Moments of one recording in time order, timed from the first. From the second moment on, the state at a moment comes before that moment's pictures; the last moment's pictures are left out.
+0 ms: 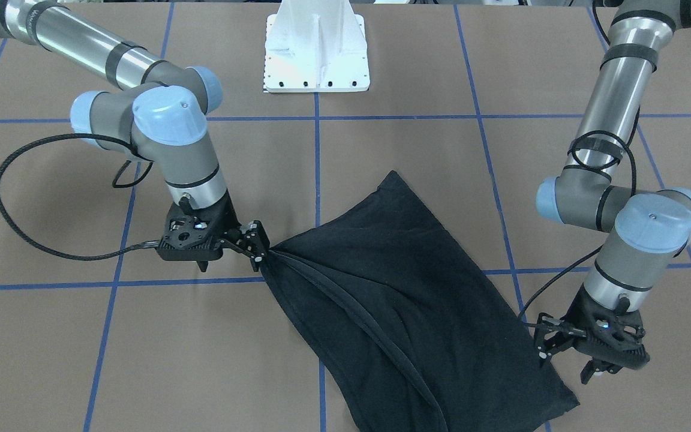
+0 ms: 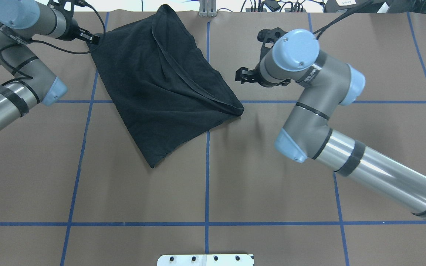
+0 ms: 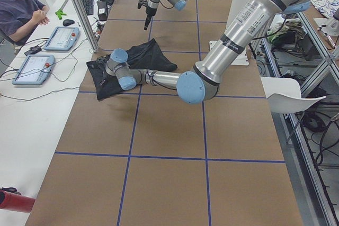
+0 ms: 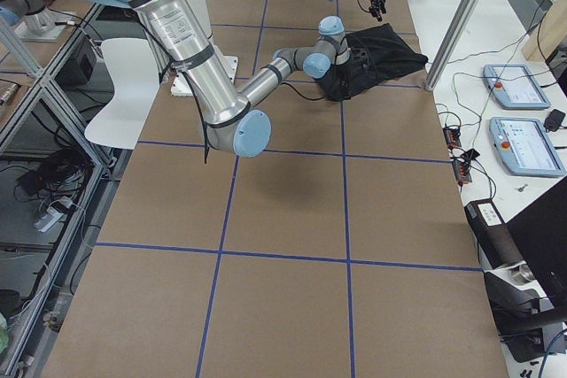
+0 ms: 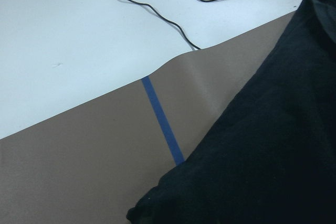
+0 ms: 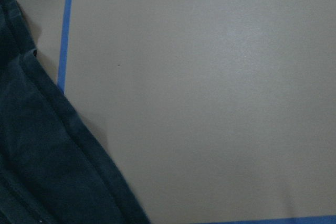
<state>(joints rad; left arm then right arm) -1.01 -2.23 -0.97 -2.50 -1.88 -0.51 0.69 -0.87 1.47 -1.28 1.74 1.24</state>
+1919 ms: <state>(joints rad) -1.01 -2.17 -1.04 -2.51 -1.90 -0.58 0.54 -0.74 1.31 -1.29 1.53 0.53</state>
